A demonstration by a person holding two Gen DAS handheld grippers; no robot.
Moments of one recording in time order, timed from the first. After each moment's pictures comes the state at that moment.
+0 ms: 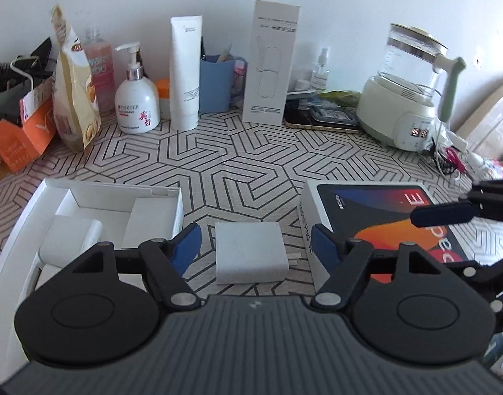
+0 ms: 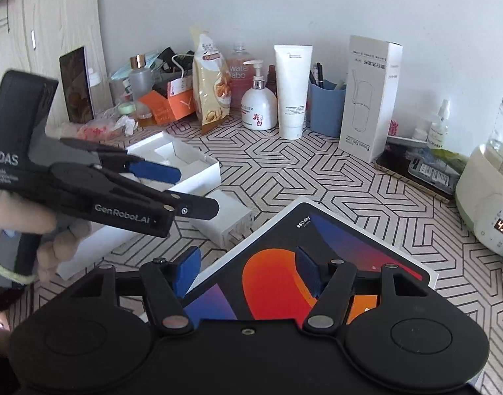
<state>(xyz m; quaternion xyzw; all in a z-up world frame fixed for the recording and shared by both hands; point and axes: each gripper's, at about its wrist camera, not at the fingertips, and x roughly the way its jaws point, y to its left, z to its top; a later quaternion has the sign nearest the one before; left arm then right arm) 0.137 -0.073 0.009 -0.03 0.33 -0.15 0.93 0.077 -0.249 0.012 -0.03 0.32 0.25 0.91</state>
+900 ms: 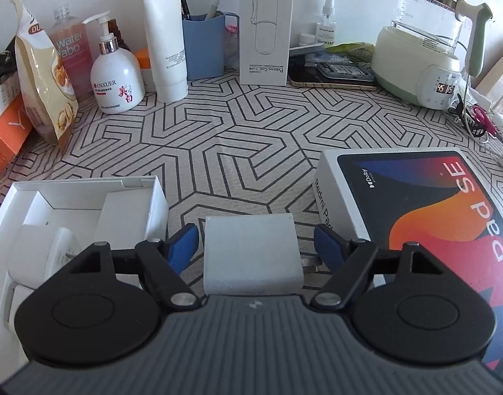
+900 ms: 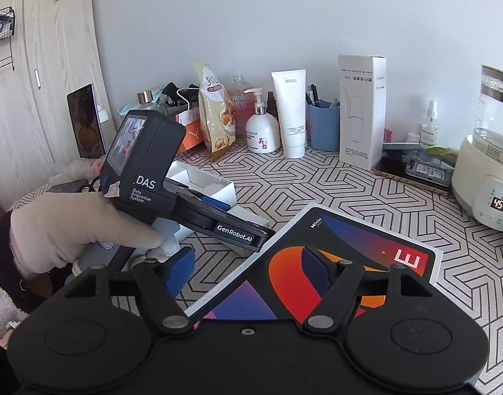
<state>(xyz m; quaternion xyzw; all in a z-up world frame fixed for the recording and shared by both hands) 0.173 -0.101 -0.020 0.04 0.38 -0.13 0.92 0.033 -0.258 0.015 0.00 0.27 0.25 0.93</state>
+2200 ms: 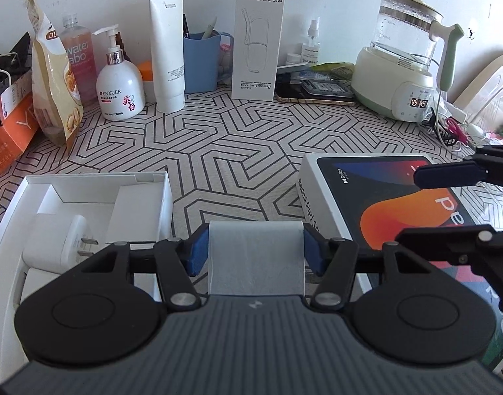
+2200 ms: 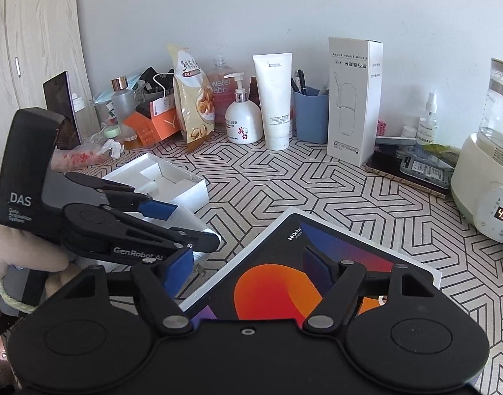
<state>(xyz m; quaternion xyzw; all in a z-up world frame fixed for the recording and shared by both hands) 0.142 -0.078 -0.004 0.02 0.35 -0.17 0.92 0.085 -0.251 0.005 -0.01 0.30 0.24 0.92</state>
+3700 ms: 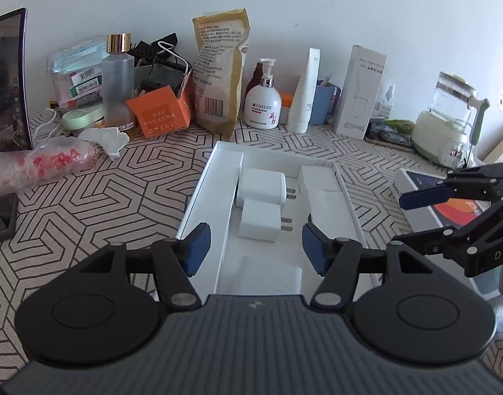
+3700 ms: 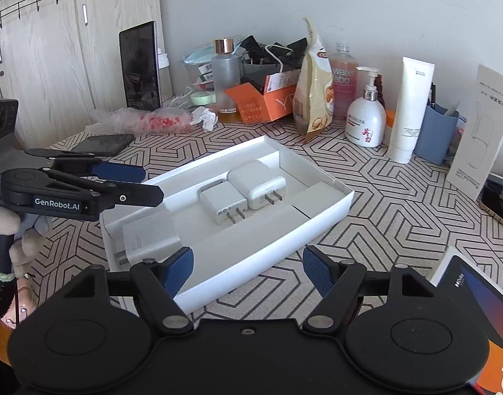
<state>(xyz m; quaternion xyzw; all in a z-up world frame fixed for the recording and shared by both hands) 0.034 0.111 0.002 -0.04 0.29 -0.09 0.95 0.071 -0.099 0.010 -0.09 0.32 0.34 0.88</state>
